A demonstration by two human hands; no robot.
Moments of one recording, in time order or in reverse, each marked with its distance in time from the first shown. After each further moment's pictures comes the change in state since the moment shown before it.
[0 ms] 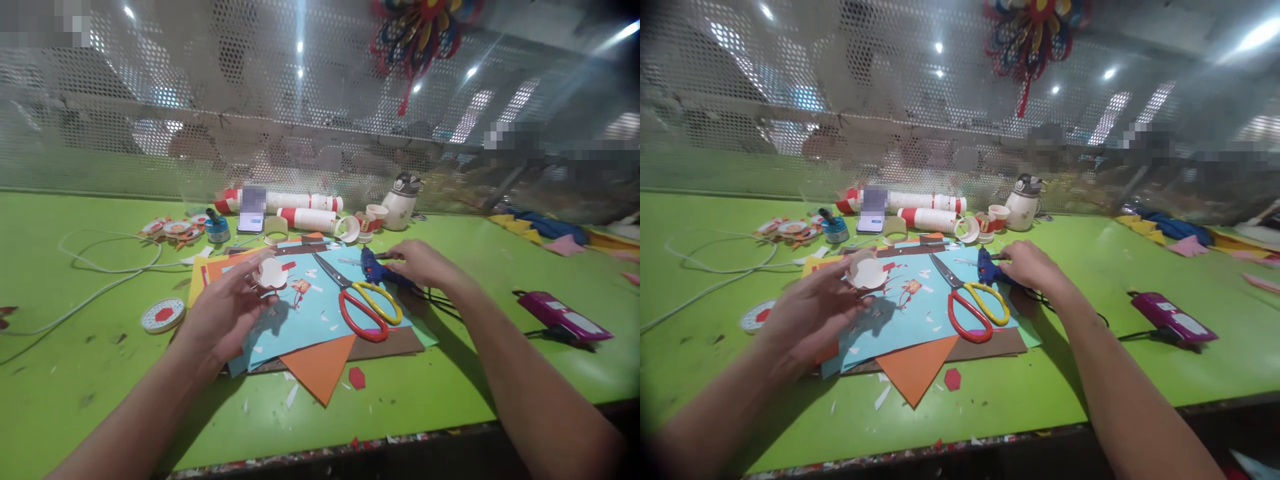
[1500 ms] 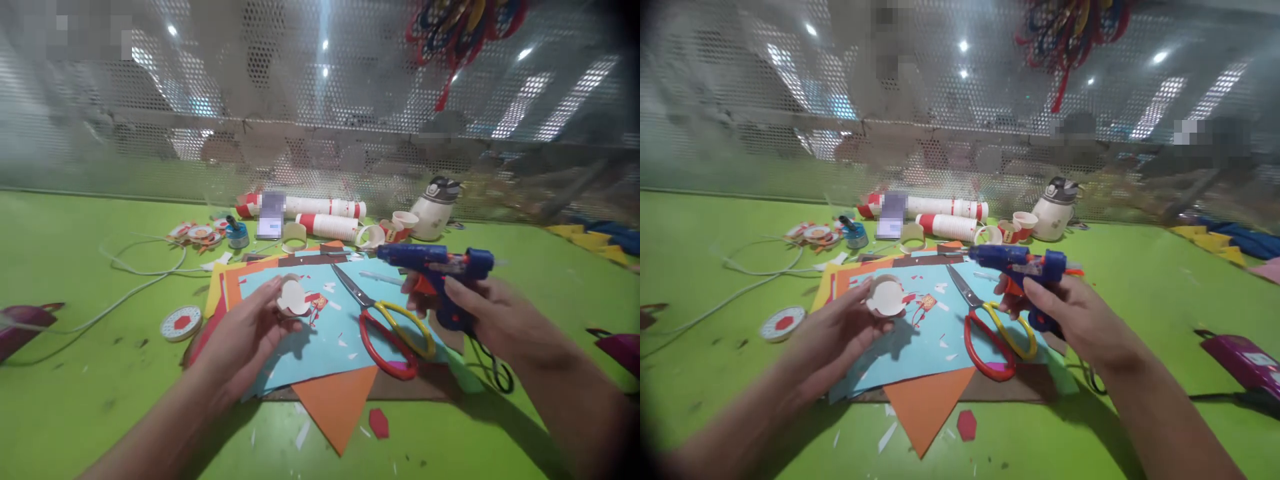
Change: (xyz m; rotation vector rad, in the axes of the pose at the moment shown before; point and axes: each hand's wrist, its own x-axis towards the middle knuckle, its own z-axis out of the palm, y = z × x) left_hand 0.005 -0.012 -0.003 -0.003 -0.108 -0.053; right_hand -0.050 -0.017 -0.008 1.297 -0.072 -0.071
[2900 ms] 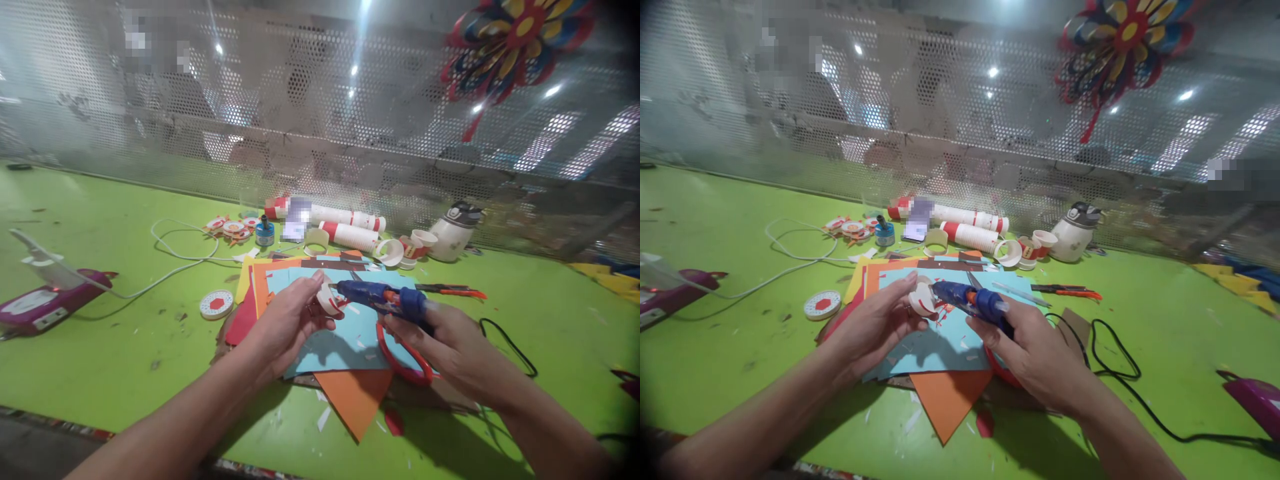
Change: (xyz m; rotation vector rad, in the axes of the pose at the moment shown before) left_hand -0.006 -0.004 0.001 0.043 -0.155 0.081; right_hand -0.005 -0.053 0.082 -0.674 -0.154 -0.171
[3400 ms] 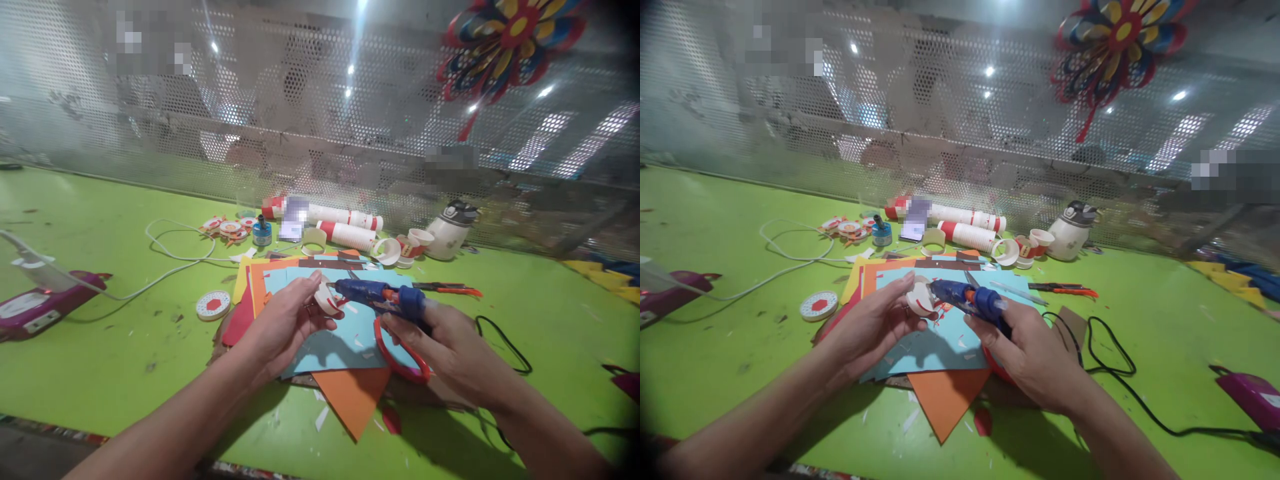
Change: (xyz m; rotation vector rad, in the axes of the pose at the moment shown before) left_hand -0.002 0.002 0.001 -0.017 -0.002 -0.016; right_hand -0.002 -0.003 0.003 0.008 0.055 -0.013
